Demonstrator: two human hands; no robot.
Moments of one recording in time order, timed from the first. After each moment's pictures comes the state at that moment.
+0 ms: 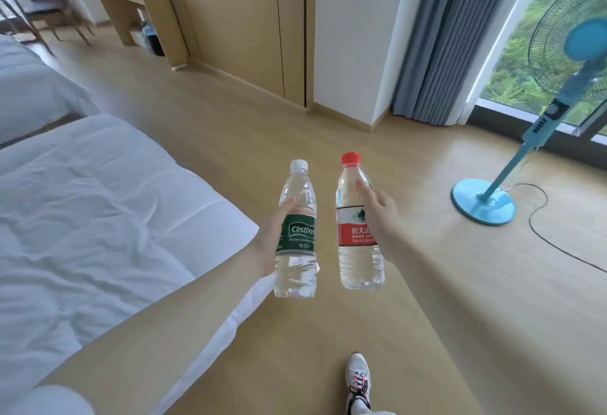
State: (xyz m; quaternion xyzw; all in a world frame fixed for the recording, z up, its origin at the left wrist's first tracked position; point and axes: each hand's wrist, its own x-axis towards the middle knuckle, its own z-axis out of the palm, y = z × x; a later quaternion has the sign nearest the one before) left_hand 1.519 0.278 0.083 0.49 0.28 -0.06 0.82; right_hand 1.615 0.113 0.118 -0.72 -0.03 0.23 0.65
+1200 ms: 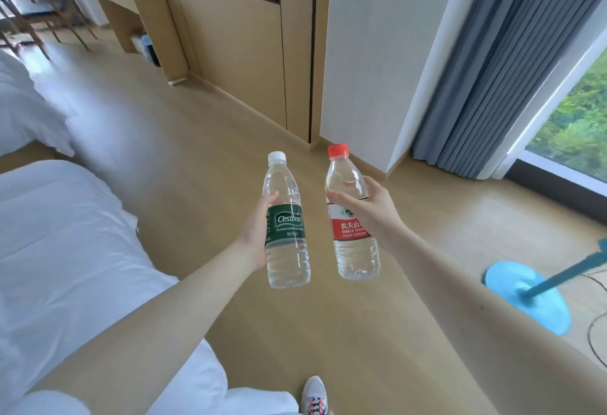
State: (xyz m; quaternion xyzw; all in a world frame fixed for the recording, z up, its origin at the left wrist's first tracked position) left_hand 1.979 0.474 0.103 0.46 0.36 0.03 0.81; right_hand 2.093 0.312 0.138 -0.76 -0.15 0.24 0.58
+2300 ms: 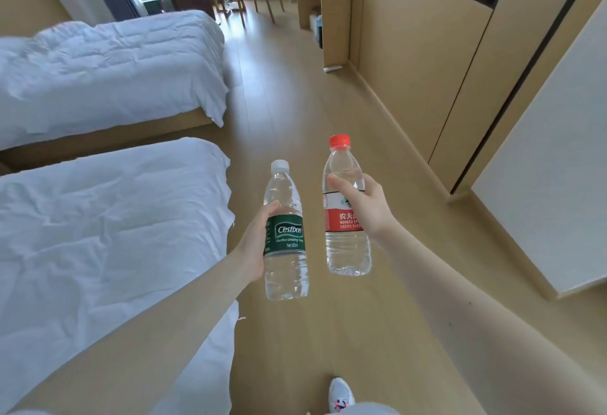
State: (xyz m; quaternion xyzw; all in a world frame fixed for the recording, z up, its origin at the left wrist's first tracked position) left_hand 2.118 0.785 0.086 0.33 0.53 0.24 0.75; right_hand 2.305 0.726 0.123 -0.62 -0.30 0.48 0.55
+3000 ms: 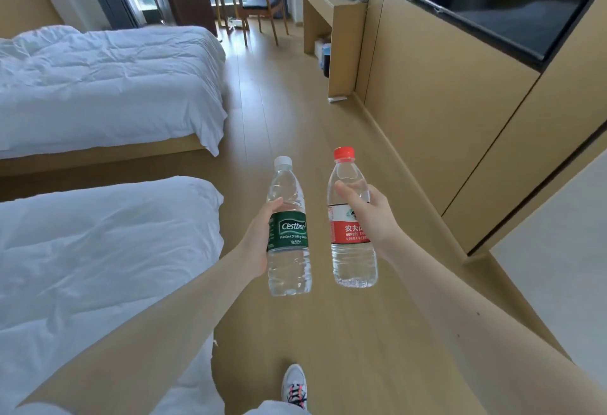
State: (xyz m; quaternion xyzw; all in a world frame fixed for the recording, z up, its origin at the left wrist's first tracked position) left_hand 2.156 1.065 0.082 0.34 0.46 0.27 0.77; right_hand 2.340 0.995 0.121 -0.63 -0.31 0.47 0.54
